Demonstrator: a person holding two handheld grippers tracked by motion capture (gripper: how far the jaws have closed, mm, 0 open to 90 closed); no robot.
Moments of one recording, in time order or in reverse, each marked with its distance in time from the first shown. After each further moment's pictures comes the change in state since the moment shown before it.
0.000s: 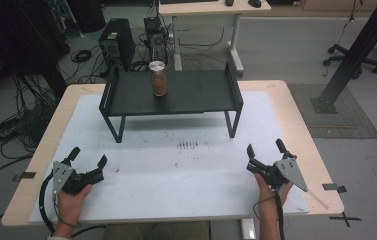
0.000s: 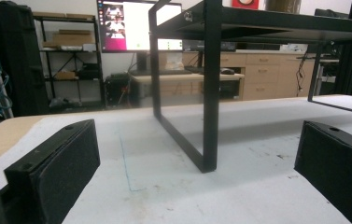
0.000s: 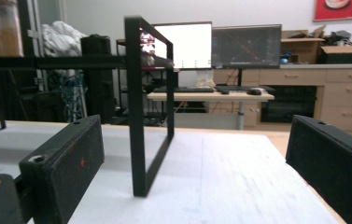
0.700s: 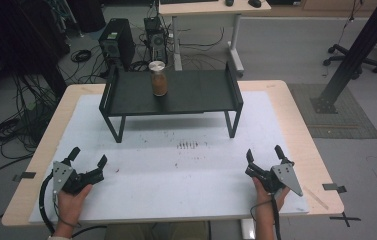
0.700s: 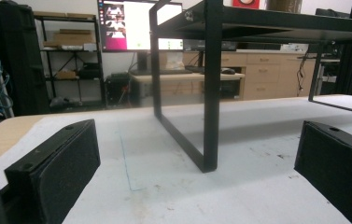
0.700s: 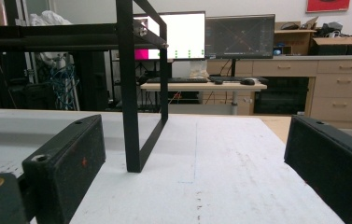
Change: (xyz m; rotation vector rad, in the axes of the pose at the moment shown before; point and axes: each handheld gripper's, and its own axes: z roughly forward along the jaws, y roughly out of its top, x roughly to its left) left arm 0.000 0.000 0.000 0.002 0.002 -0.001; right arm 0.001 -0.018 -0.004 0.029 -0.026 -0.004
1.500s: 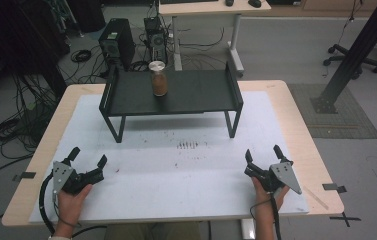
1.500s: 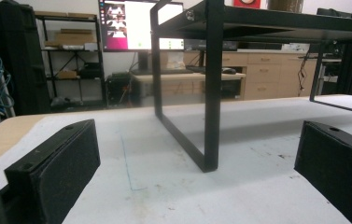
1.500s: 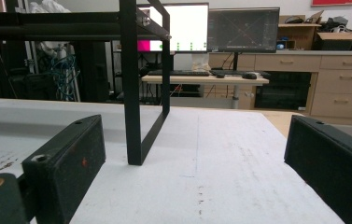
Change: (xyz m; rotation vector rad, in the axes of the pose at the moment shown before) left arm 0.000 0.000 0.000 0.002 0.005 -0.002; right arm 0.001 0.000 0.002 0.034 0.007 -0.017
